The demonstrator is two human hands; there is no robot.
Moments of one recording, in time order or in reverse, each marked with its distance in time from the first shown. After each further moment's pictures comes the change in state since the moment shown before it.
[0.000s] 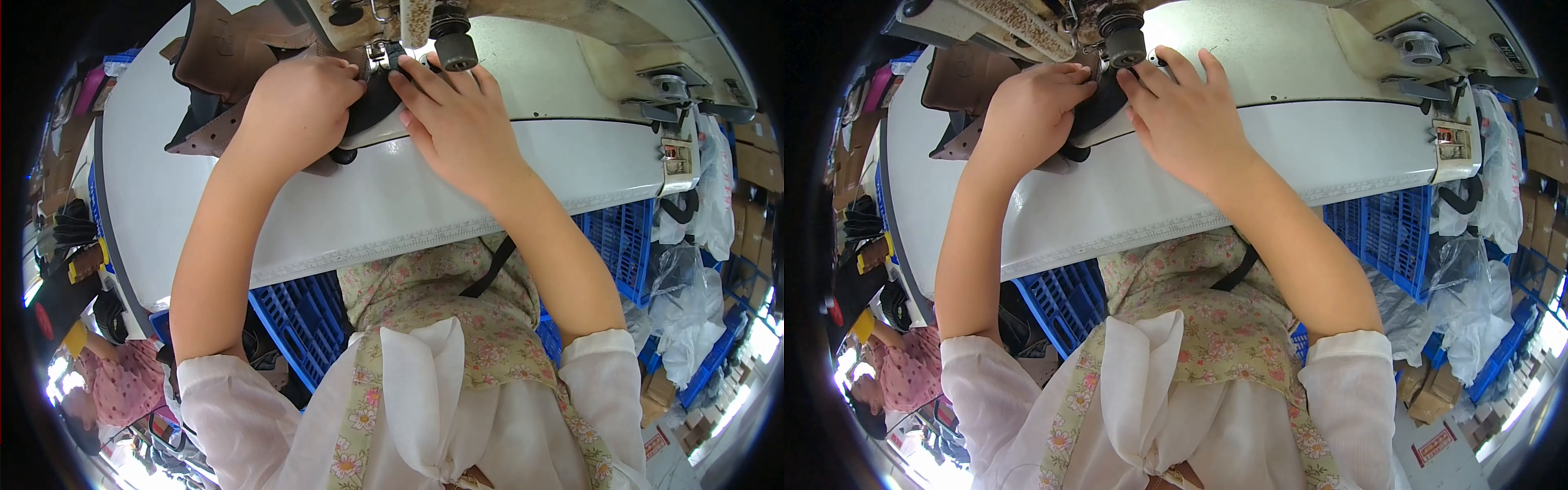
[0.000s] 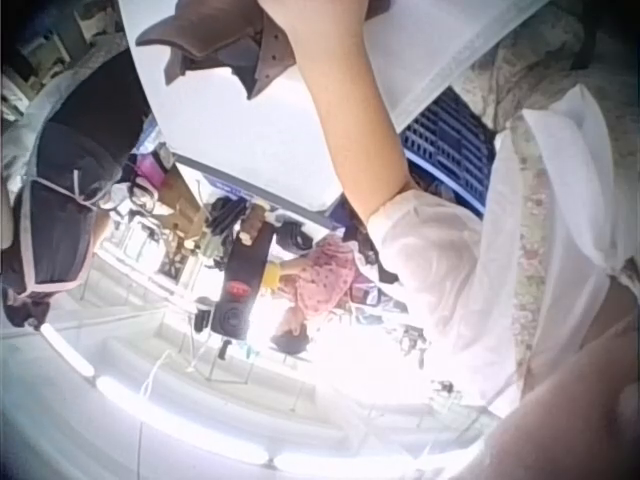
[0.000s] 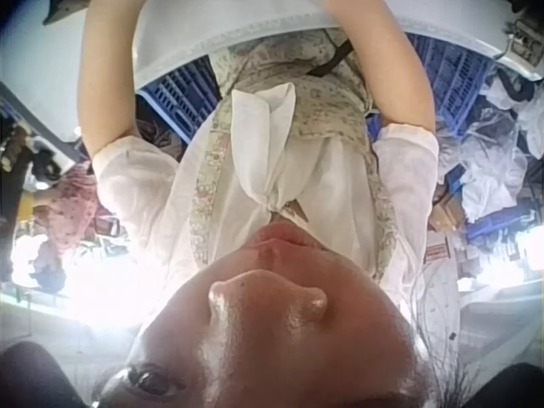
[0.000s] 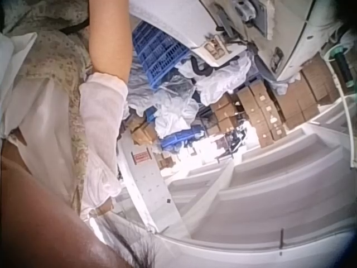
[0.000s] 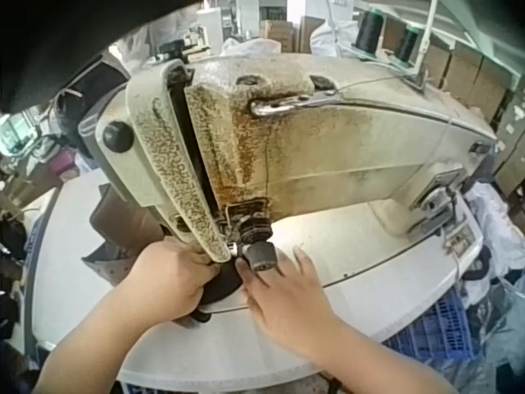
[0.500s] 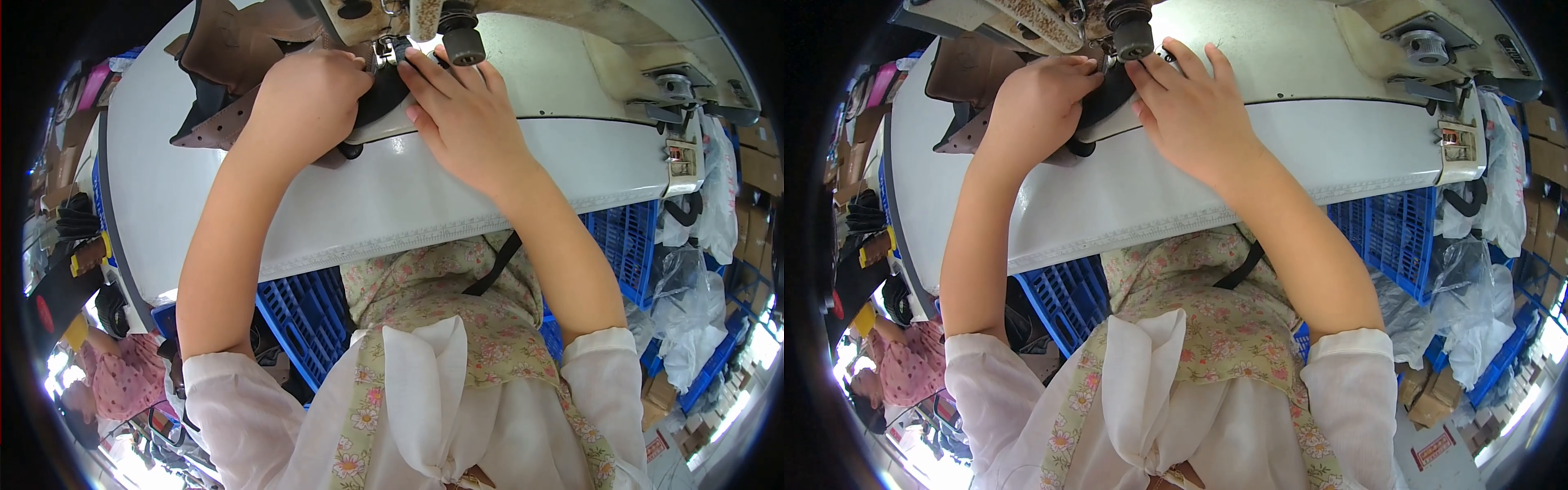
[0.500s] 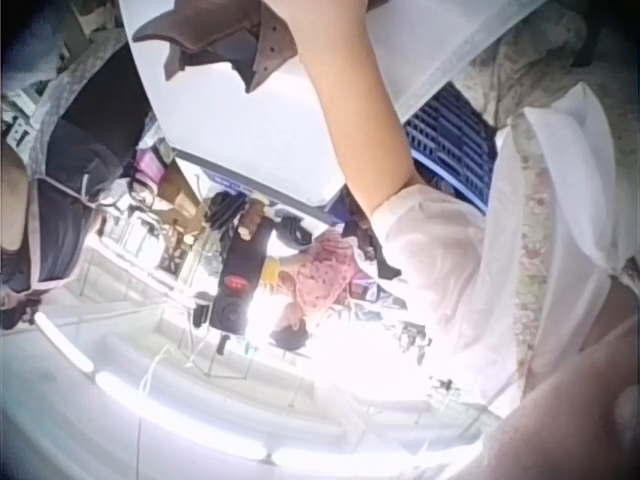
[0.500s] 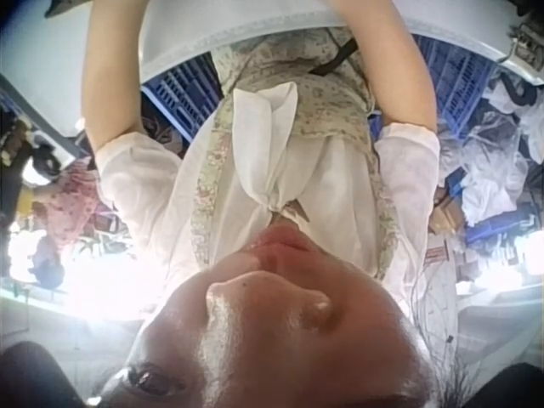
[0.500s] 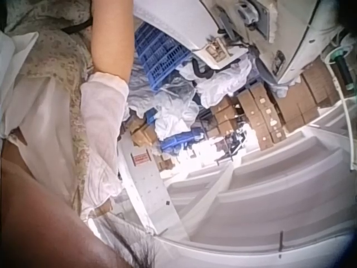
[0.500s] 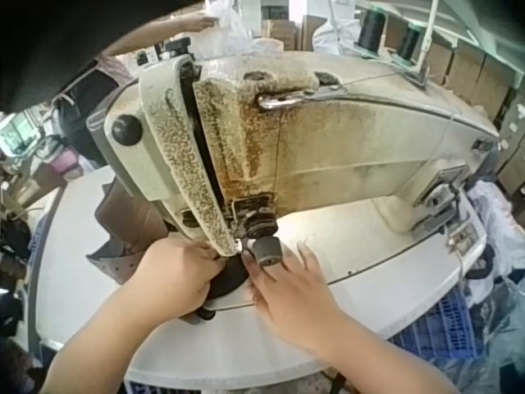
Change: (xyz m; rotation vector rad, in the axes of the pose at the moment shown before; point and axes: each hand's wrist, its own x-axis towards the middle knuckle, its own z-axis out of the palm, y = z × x) left_hand 0.002 0.002 0.005 0.059 0.010 -0.033; right_hand -0.001 0.003 0.002 0.022 -0.037 0.028
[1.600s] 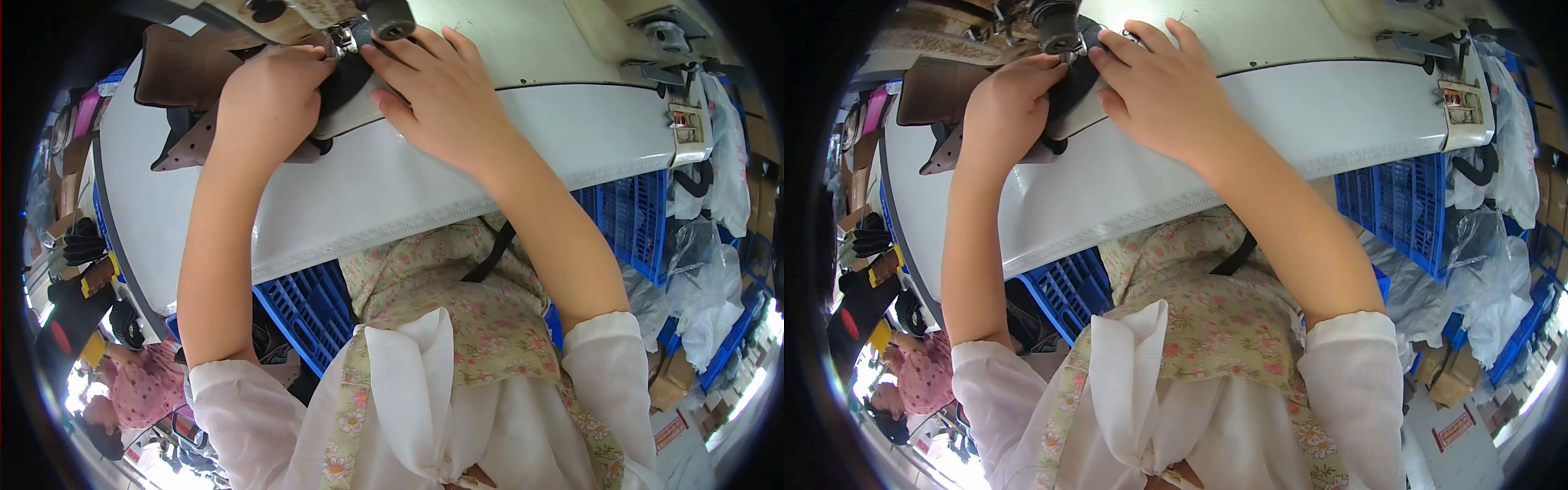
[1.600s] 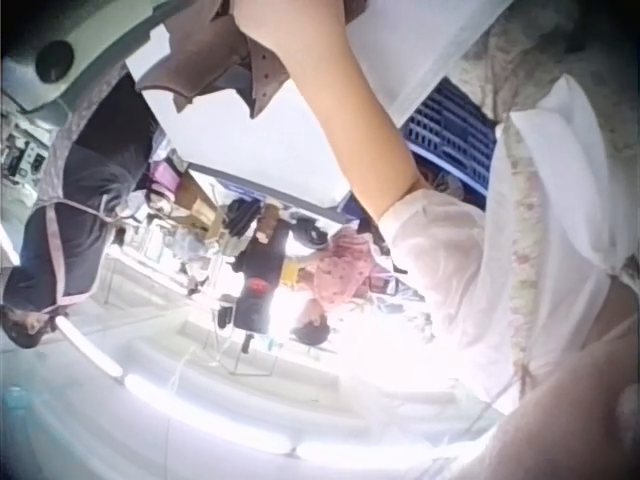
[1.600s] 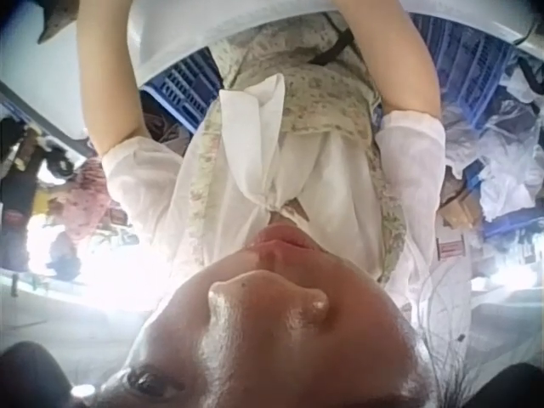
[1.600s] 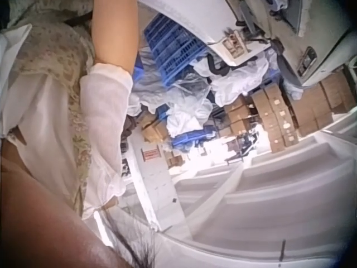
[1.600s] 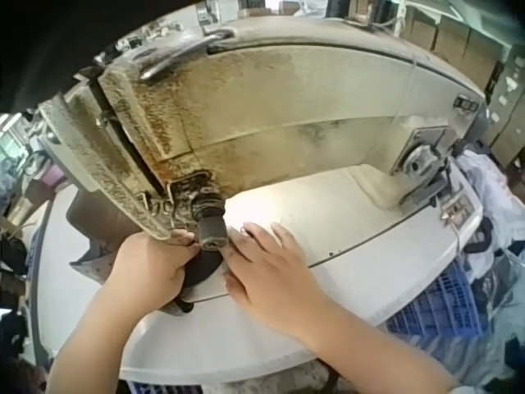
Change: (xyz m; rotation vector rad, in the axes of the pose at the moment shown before) left_hand 0.001 0.001 0.007 -0.036 0.168 -0.025; right_hand -0.001 0.005 0.003 0.107 0.080 0.035
